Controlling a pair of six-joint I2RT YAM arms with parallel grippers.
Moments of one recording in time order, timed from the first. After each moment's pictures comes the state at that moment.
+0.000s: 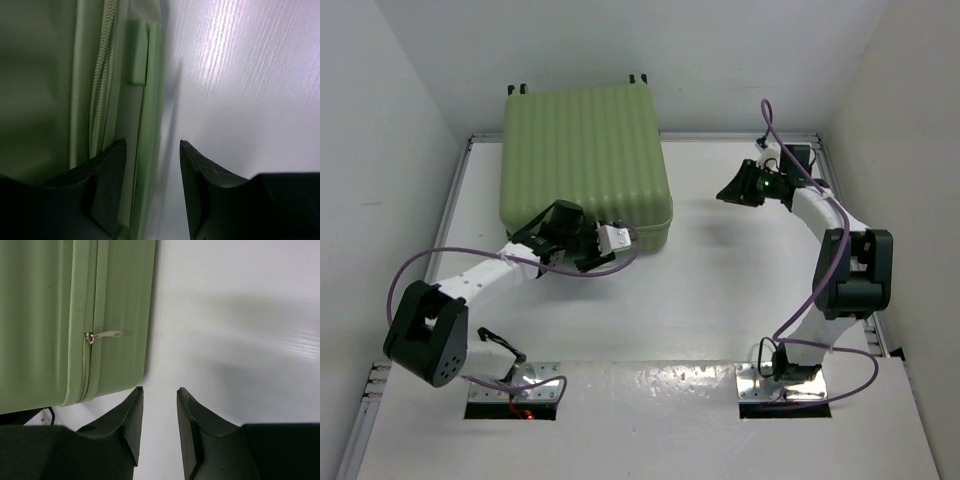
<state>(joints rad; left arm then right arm) -0.45 1.32 0.79 -0.26 0.38 0.79 -0.05 1.72 1.17 -0.23 -0.68 0.29</state>
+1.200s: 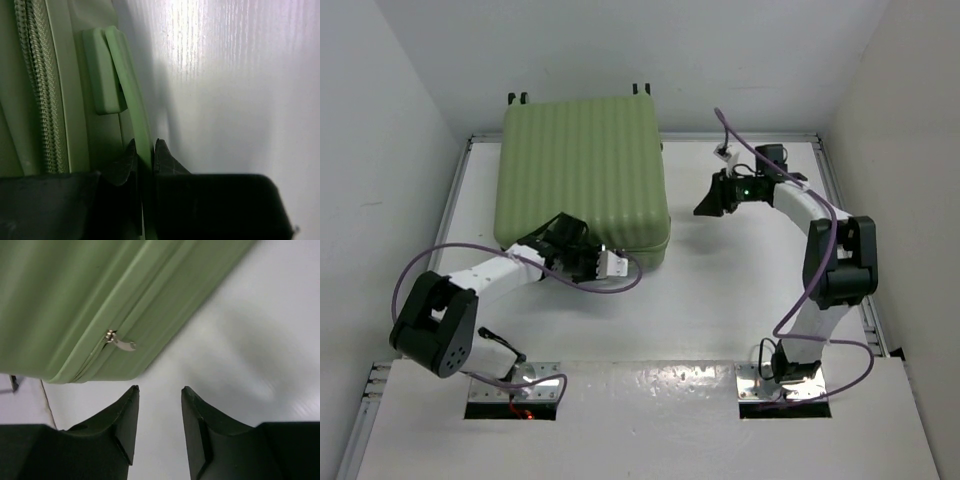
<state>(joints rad) -0.47 1.37 0.72 -0.33 0.51 1.07 0.03 1.80 1.23 -0.33 -0.94 -0.18</state>
